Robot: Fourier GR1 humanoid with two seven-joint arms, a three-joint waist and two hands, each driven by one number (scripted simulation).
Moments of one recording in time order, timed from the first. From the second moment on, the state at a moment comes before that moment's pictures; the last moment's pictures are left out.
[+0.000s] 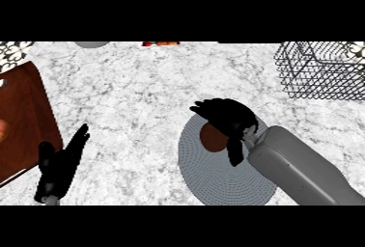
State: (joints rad) left arm 0.06 0.37 -0.17 -1.44 0.23 0.17 0.18; right arm -0.70 -0.37 0.71 -1.33 0.52 0.47 0.32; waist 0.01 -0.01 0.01
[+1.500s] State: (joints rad) left arm 0.09 0.34 -0.13 -1.47 0.19 0.13 0.21; right arm -0.64 -0.27 0.69 -1.16 0.81 0.30 0.16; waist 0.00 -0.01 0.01
